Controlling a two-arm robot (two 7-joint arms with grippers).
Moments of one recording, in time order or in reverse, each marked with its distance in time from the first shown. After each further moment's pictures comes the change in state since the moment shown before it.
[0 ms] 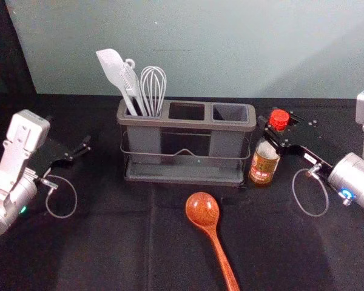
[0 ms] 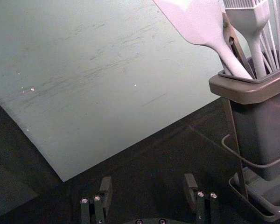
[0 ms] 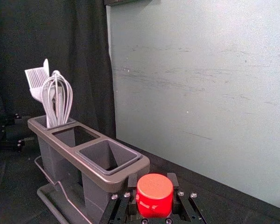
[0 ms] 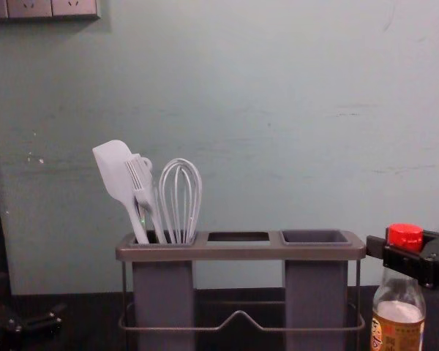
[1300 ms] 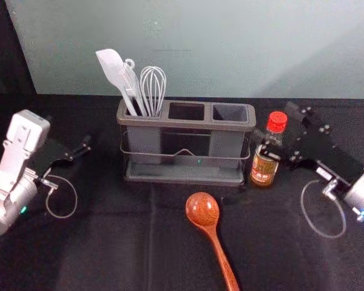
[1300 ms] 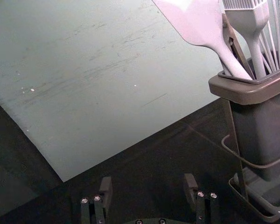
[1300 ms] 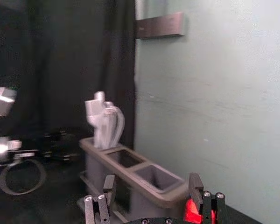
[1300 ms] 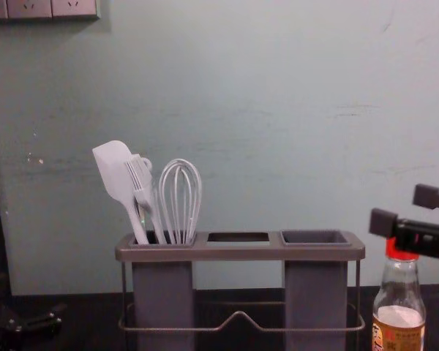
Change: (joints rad) left arm 0.000 0.000 0.000 0.000 0.000 0.000 0.000; right arm -0.199 0.079 0.067 -0.285 0.021 -0.046 0.009
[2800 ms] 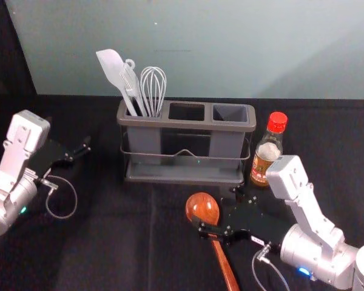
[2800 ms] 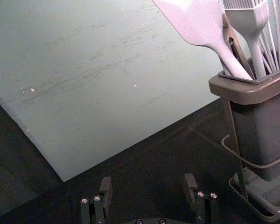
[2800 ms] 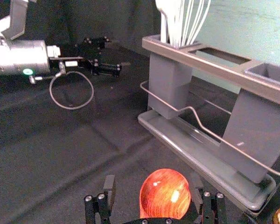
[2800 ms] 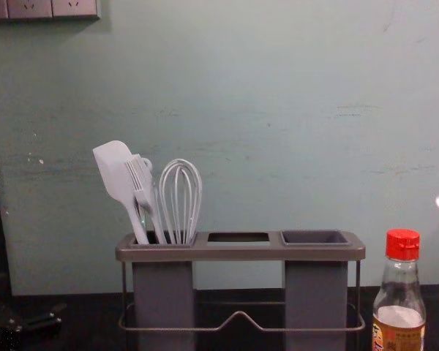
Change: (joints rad) left arm 0.000 0.000 0.000 0.000 0.000 0.000 0.000; right arm -0.039 -0.031 -0.221 -0.073 -0.199 0.332 -0.118
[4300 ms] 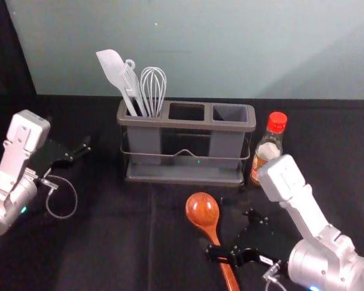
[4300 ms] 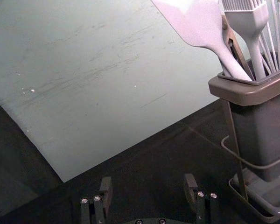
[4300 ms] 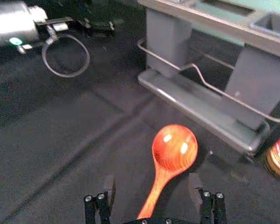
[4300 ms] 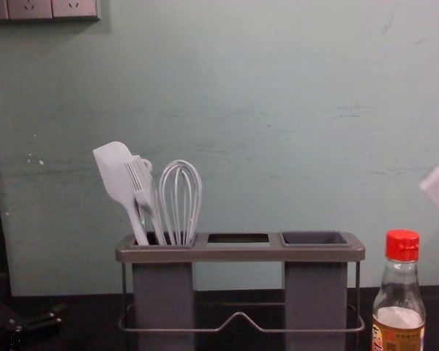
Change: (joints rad) left arm 0.000 0.000 0.000 0.000 0.000 0.000 0.000; right arm -0.120 0.019 0.051 -0.283 -0.012 0.429 -0.122
